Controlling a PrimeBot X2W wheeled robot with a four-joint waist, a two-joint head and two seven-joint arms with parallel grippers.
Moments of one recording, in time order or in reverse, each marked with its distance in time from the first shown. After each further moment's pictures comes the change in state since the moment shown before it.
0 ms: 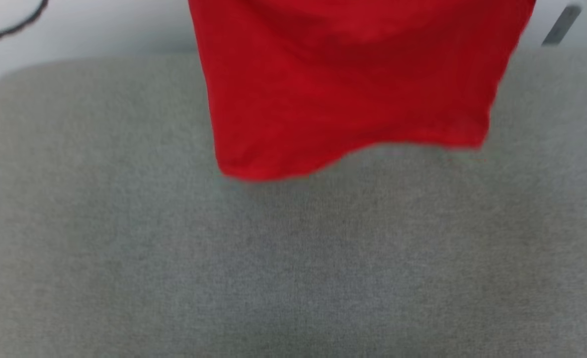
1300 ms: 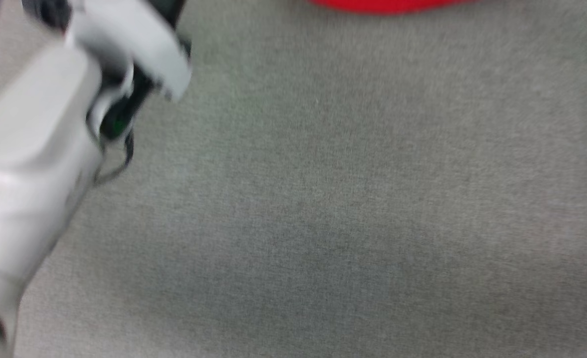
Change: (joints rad) left arm 0.323 0.037 -0.245 -0.167 -0.141 -0.013 -0.504; right arm 0.427 -0.203 0.030 -0.225 -0.134 0.000 -0.351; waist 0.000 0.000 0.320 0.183
